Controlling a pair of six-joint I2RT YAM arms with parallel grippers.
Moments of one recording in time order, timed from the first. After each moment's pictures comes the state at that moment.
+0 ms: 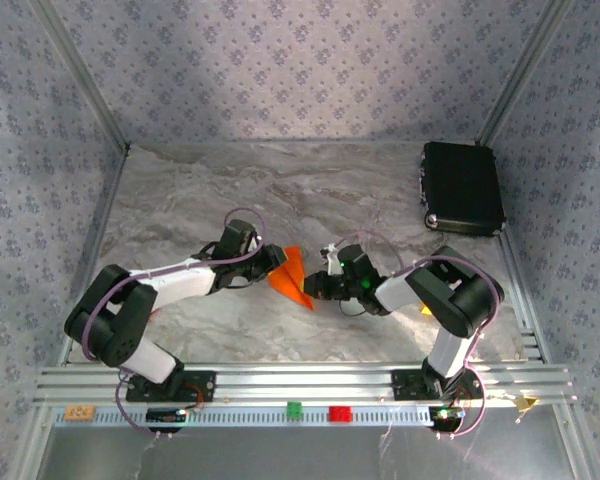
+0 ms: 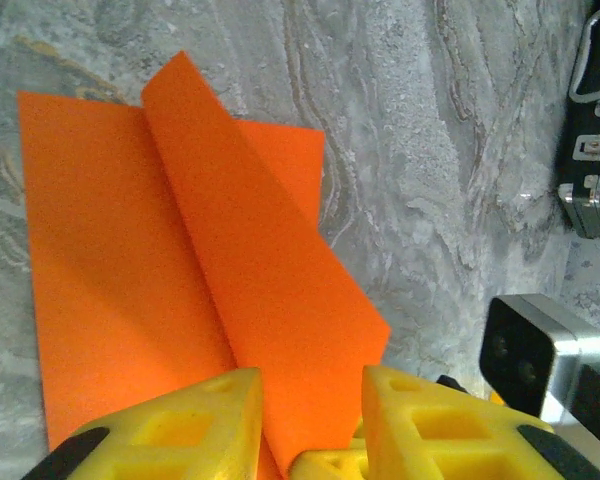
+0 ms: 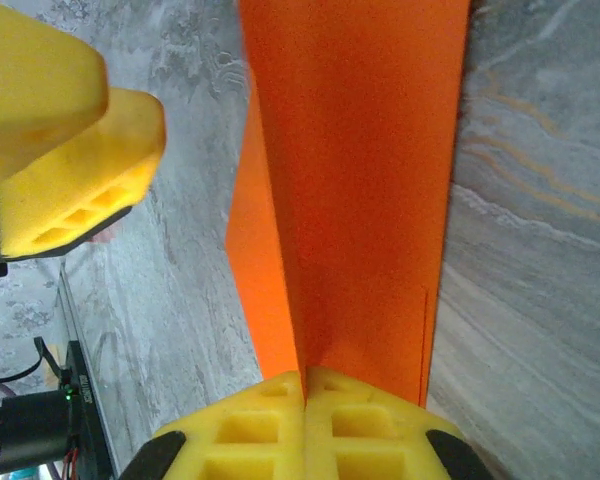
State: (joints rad) left arm -0.60 1.52 0.67 0.10 0.31 -1.09; right arm 0.69 1.75 0.50 0.65 -0.51 0.82
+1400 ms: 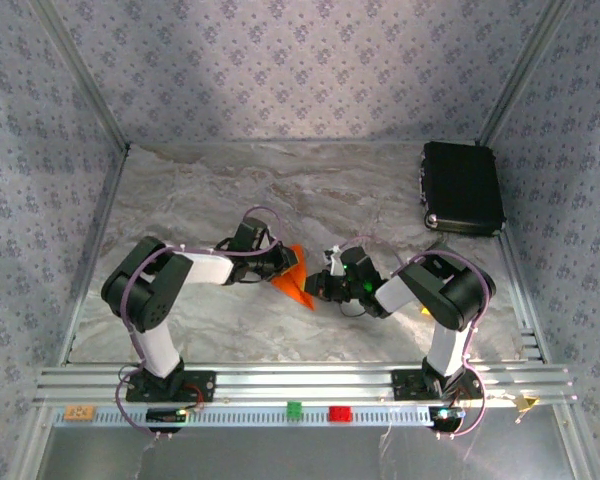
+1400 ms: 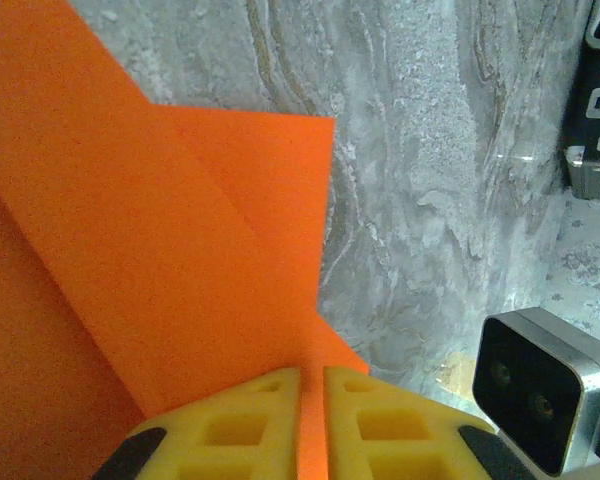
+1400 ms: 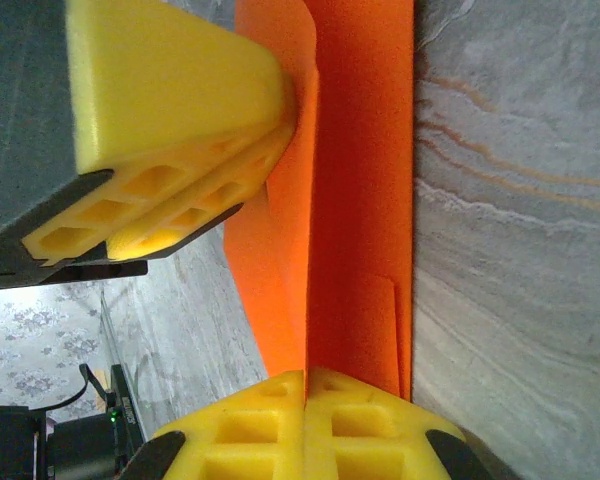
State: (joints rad) left arm -0.60 1.78 0.76 0.26 0.46 -1.09; right arm 0.67 1.80 0.48 0.76 -0.53 0.96
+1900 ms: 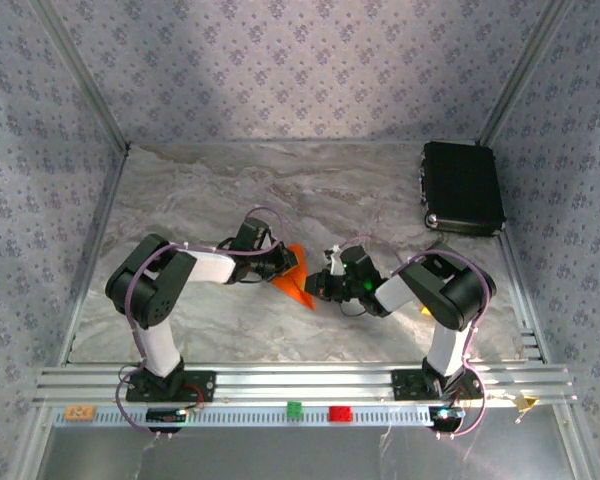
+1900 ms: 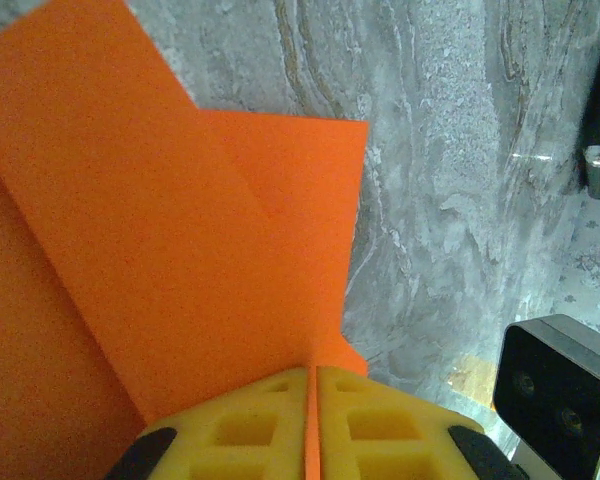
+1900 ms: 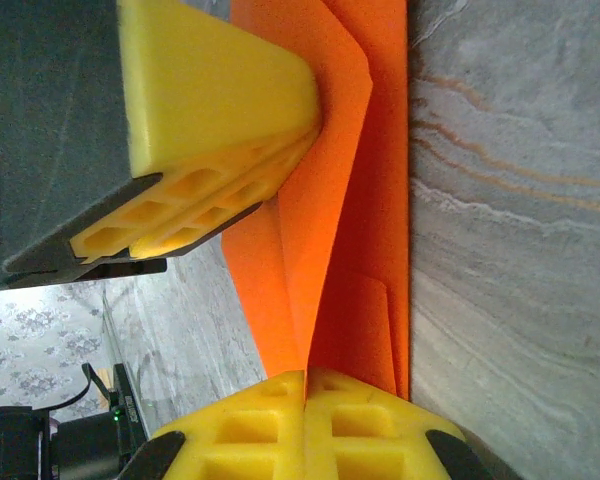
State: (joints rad) left arm -0.60 1.80 0.77 0.25 0.46 -1.08; right arm 0.66 1.80 0.48 0.74 -0.54 0.96
